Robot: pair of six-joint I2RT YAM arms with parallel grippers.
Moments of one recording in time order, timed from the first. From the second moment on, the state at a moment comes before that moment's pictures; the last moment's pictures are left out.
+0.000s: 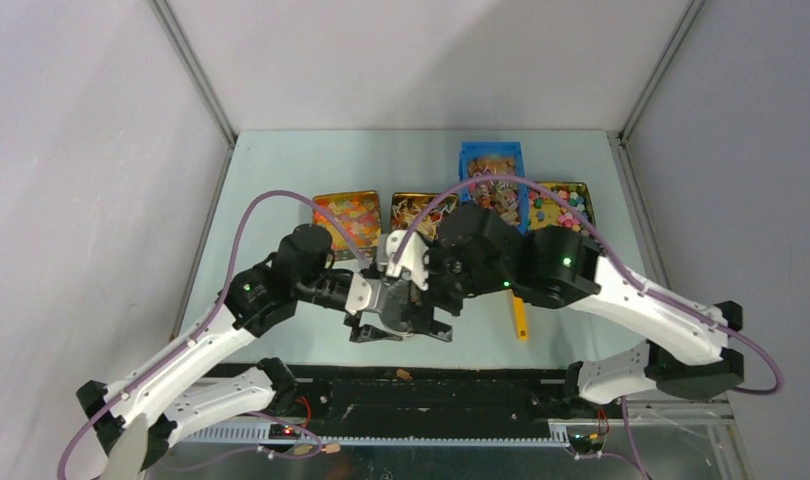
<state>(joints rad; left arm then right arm) -0.81 0.86 0.93 -0.55 0.83 0.58 1.22 1.32 1.68 -1.00 -0.19 -0.19</state>
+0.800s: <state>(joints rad) -0.81 0.87 0.94 -0.61 0.89 0.61 1.32 1.45 1.76 -1.05 -0.09 -0.24</state>
